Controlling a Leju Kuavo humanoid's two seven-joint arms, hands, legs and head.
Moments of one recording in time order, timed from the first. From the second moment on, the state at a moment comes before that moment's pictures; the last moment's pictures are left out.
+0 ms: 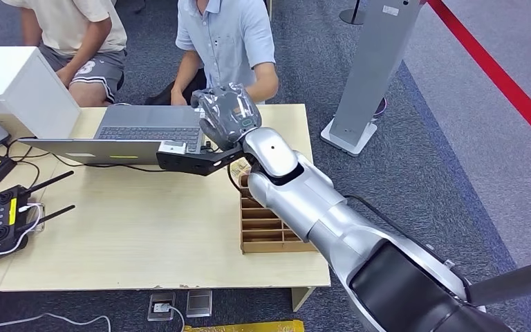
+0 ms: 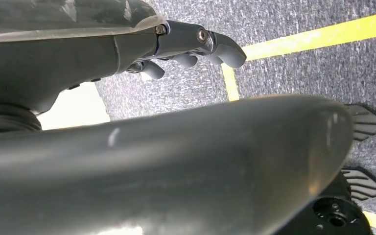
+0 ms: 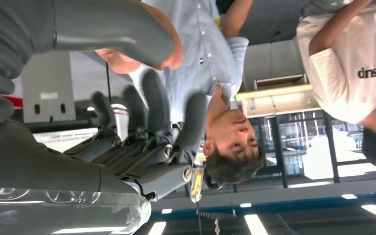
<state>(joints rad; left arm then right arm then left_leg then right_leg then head) -0.19 0.09 1.49 -0.02 -1.52 -0.27 0.26 -1.05 0.31 0.84 -0.54 0.97 -0.30 0.00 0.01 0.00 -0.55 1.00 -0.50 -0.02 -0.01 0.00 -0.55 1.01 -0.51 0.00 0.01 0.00</state>
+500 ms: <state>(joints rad) -0.19 0.08 1.50 -0.01 -1.44 -0.25 0.26 -0.98 0.28 0.80 -0.70 0.65 -0.21 0.02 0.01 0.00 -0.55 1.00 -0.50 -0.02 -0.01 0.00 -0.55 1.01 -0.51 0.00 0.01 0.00</state>
